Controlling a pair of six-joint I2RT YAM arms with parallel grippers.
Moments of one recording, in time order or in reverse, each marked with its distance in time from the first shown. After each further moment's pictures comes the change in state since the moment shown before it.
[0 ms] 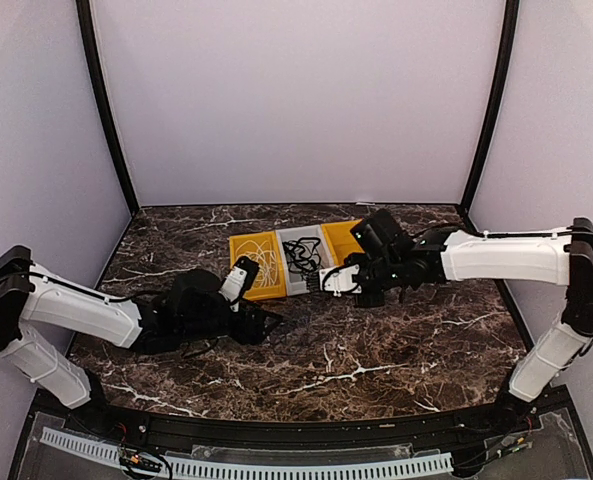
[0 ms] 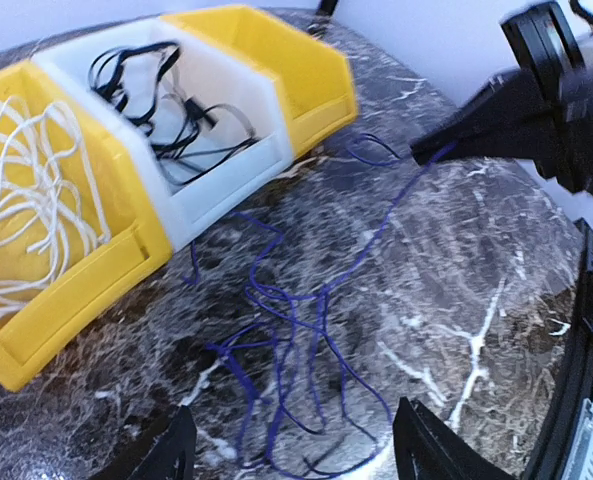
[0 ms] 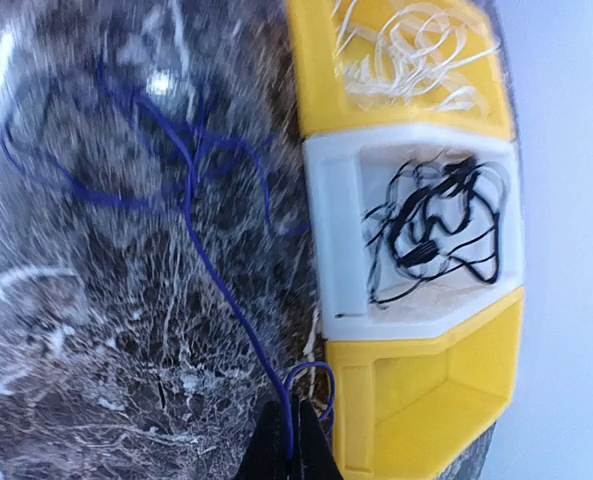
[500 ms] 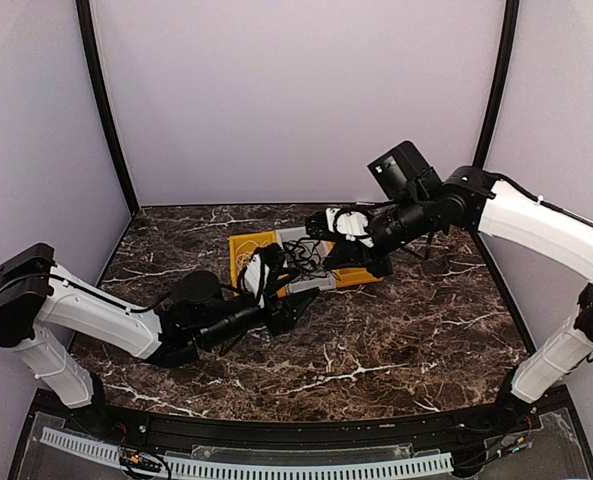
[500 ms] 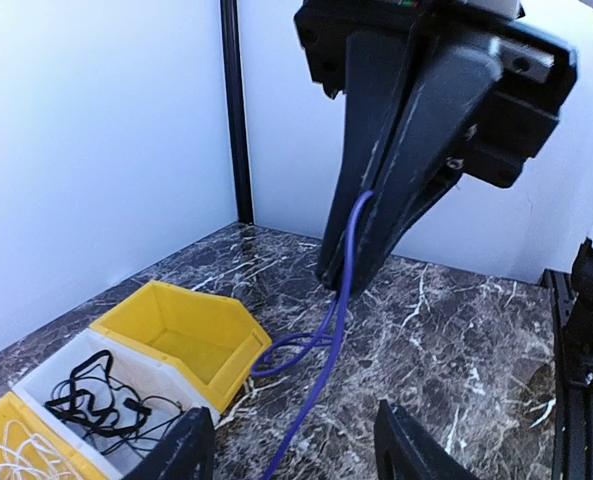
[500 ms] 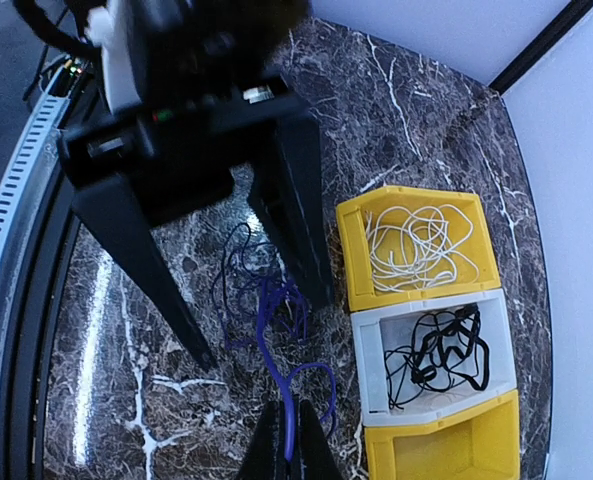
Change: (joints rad) left arm -0.169 0.083 0.061 0.537 -0.105 0.423; right arm 0.002 -0.116 0.399 -0.422 -0.447 0.175
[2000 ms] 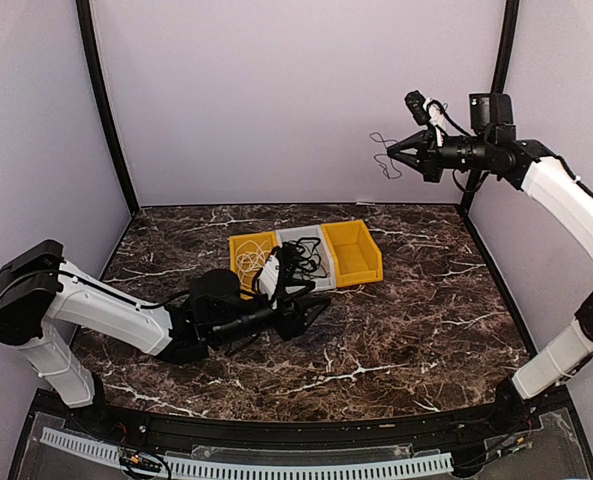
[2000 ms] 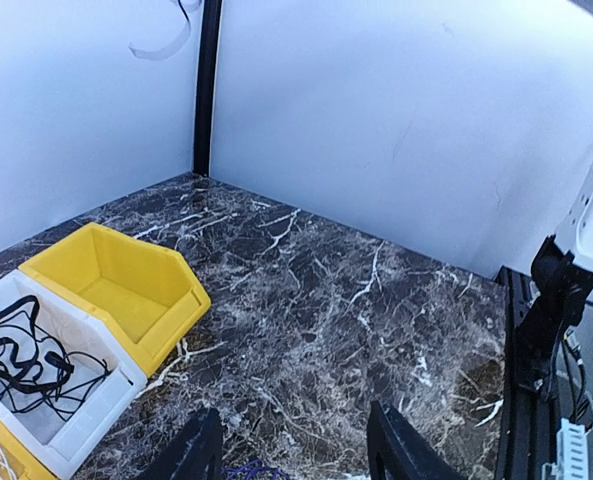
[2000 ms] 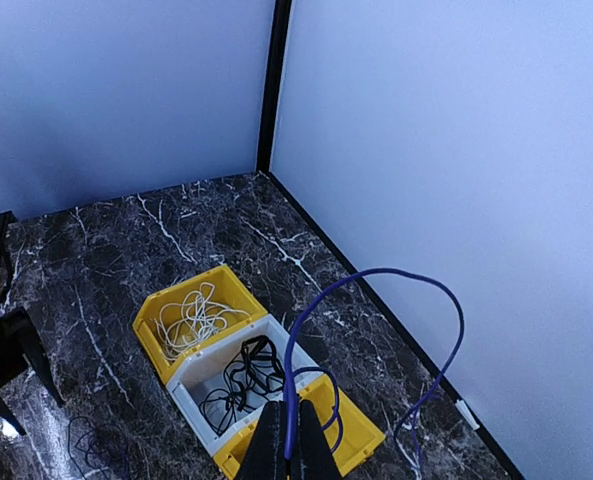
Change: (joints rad) left arm -0.003 0.116 0.097 -0.103 0.072 -0.164; right arm -0.552 -0.047 0.130 0.306 -0.330 0.372
